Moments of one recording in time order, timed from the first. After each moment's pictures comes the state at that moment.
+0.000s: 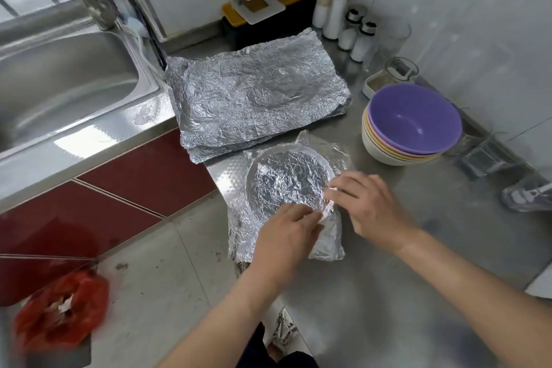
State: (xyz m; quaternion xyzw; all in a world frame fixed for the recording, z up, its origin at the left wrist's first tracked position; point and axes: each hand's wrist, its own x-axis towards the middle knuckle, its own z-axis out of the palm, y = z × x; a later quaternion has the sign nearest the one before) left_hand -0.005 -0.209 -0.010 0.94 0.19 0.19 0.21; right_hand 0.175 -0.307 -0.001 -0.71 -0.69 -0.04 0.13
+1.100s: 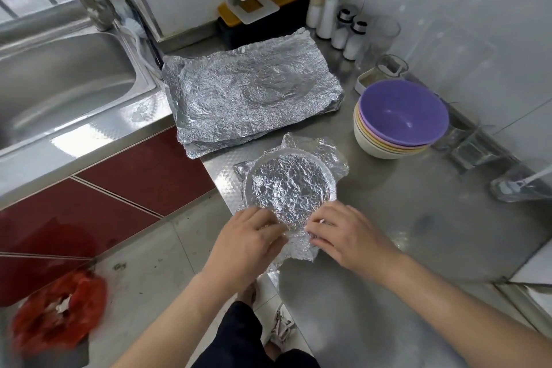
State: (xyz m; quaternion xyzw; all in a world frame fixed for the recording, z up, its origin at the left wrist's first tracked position) left_hand -0.062 -0.188 -0.010 0.97 0.11 0.16 0.16; right_hand 0.127 -0.334 -0.006 -0.68 -0.71 0.07 0.17
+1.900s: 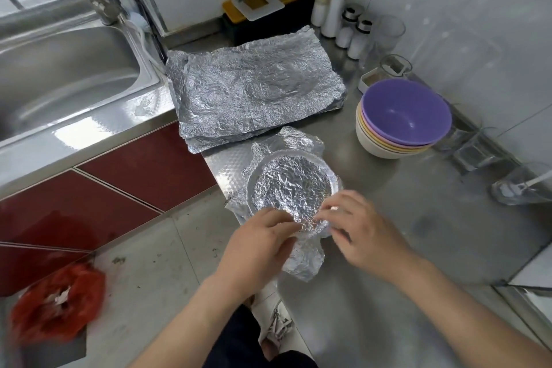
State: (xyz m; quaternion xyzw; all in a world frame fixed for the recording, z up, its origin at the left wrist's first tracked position) left_hand -0.052 -0.213 0.002 0.95 0.16 0.14 0.24; right_hand 0.134 -0.343 0.011 -0.73 -0.64 0.10 0.22
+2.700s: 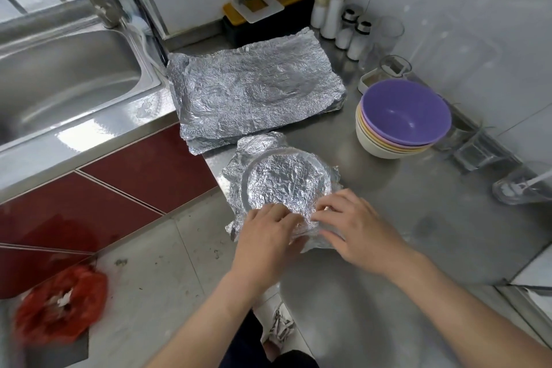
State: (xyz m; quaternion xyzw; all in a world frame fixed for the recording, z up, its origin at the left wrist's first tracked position) left_hand -0.034 -0.221 -0.009 0.95 0.24 0.12 0.15; right_hand 0.133 -0.336 0.008 -0.72 -0.66 0.10 0.18
